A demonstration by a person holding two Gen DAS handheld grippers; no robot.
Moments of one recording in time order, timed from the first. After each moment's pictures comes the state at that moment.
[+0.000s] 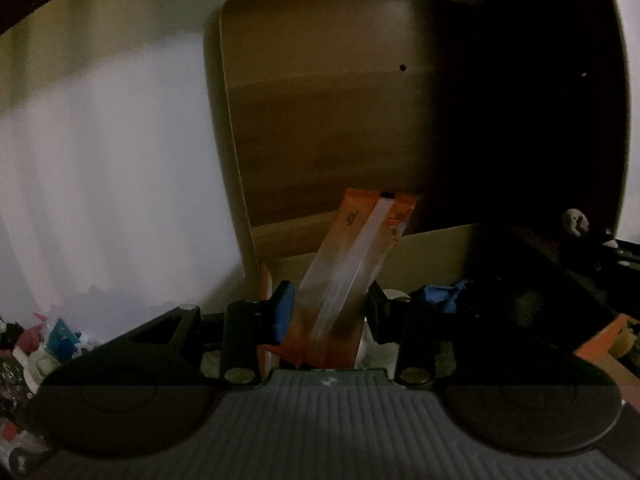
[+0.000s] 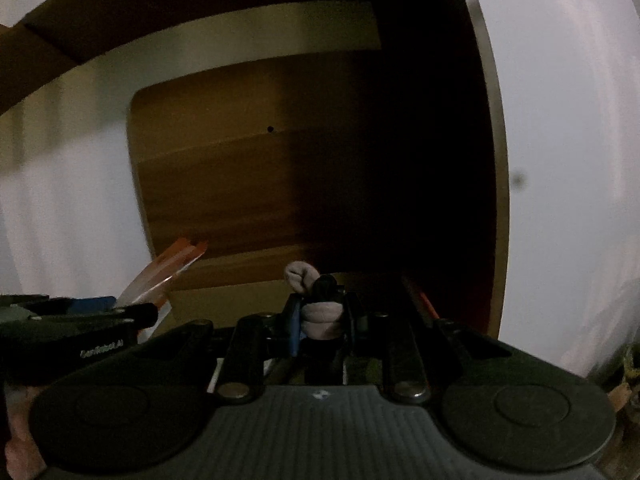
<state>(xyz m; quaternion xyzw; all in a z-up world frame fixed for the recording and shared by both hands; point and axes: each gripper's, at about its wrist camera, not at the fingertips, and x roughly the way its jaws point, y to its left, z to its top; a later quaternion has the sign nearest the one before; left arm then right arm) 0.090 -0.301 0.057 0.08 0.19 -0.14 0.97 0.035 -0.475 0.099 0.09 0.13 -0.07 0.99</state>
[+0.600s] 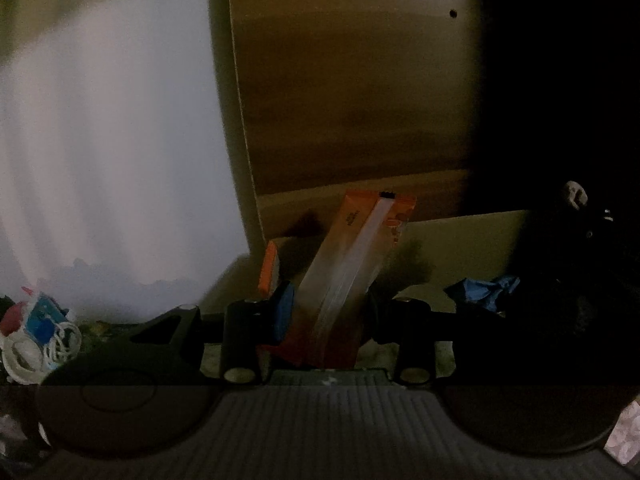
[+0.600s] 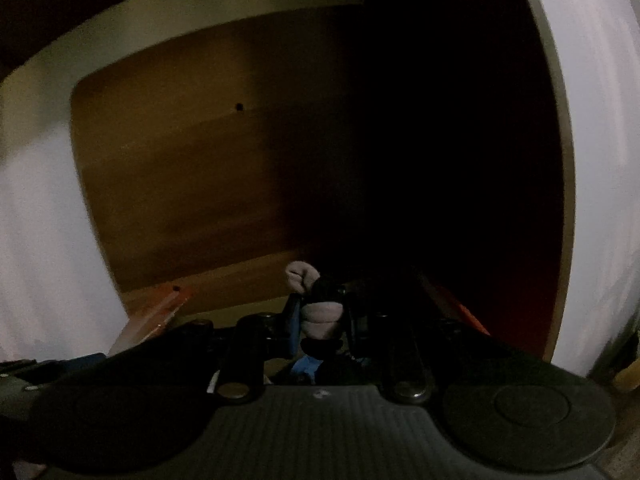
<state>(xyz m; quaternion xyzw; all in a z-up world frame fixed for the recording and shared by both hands) 0.139 -0.309 0.036 0.07 0.23 -0.10 0.97 0.105 -0.471 0.086 0.13 0.13 -0.10 0.98</state>
